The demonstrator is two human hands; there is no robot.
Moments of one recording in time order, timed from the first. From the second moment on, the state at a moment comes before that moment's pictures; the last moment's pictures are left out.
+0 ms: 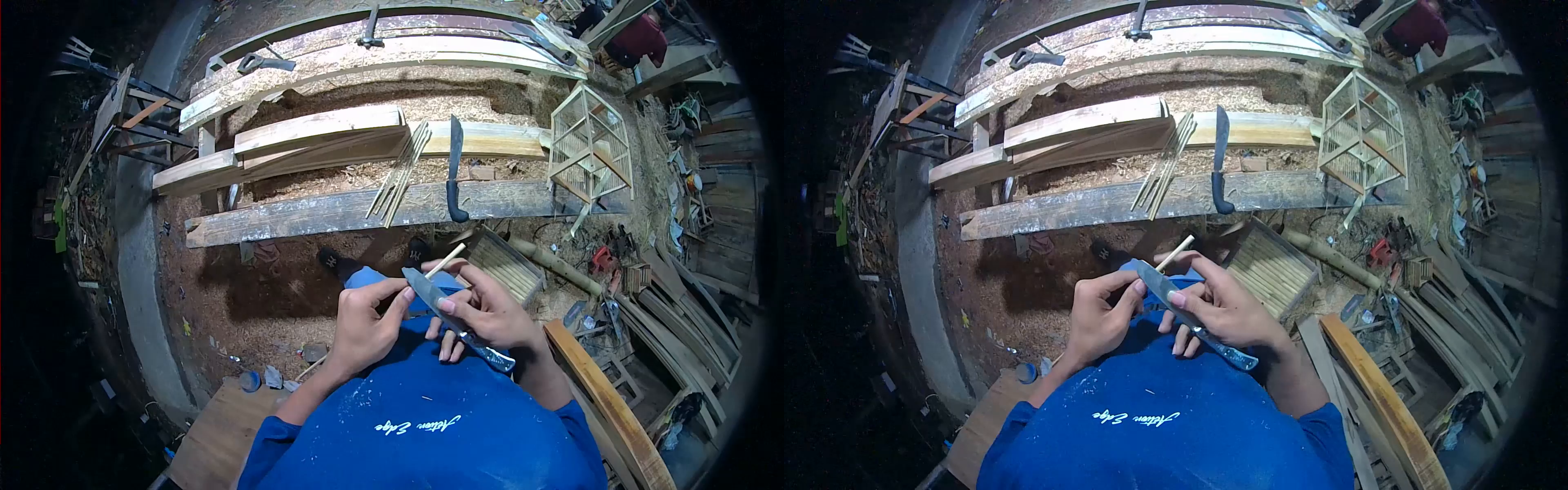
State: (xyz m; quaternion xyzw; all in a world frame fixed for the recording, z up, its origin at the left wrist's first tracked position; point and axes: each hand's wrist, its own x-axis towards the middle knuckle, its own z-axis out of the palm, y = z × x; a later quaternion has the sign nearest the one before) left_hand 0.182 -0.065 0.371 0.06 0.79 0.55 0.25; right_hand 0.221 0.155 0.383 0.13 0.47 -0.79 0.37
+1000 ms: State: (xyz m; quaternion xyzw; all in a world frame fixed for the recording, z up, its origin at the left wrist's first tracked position) left_hand 0.196 -0.083 0.388 0.06 0.81 0.52 0.27; right_hand 0.247 0.140 0.398 0.22 0.51 -0.80 0.20
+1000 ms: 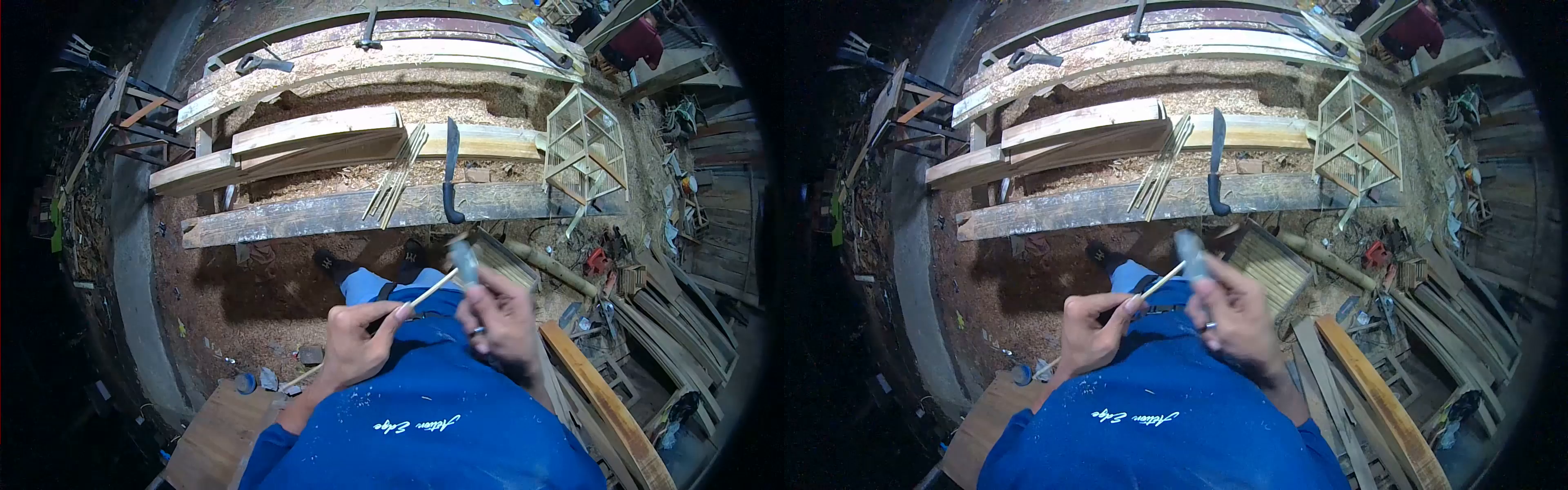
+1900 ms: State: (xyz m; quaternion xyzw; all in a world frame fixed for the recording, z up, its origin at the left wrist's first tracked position) left_hand 0.201 -0.070 0.389 0.08 0.80 0.56 0.21; right_hand 0.249 0.135 0.402 0.18 0.46 -0.81 0.32
